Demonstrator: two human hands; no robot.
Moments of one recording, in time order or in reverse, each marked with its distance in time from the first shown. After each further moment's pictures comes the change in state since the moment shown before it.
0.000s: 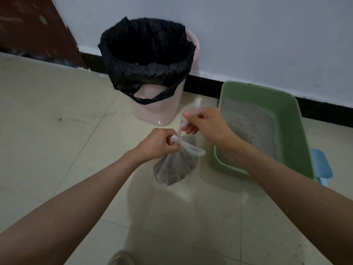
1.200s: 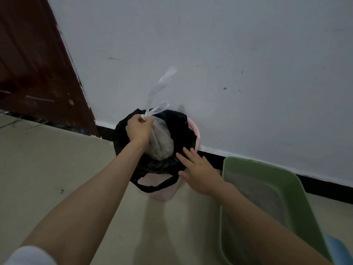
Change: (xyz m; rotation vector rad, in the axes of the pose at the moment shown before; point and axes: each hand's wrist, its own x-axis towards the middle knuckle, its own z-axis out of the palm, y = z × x) left_hand 0.148 0.036 -0.180 -0.493 0.910 -0.336; right_hand 0.106 -0.036 -0.026 -0.935 -0.249 -0.196
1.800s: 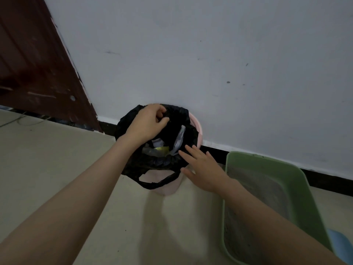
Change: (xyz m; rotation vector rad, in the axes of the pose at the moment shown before) left_hand -0.002 0.031 -0.016 0.532 -0.432 0.495; right_hand -0.003 -0.001 -0.014 -0.005 -0.029 0.003
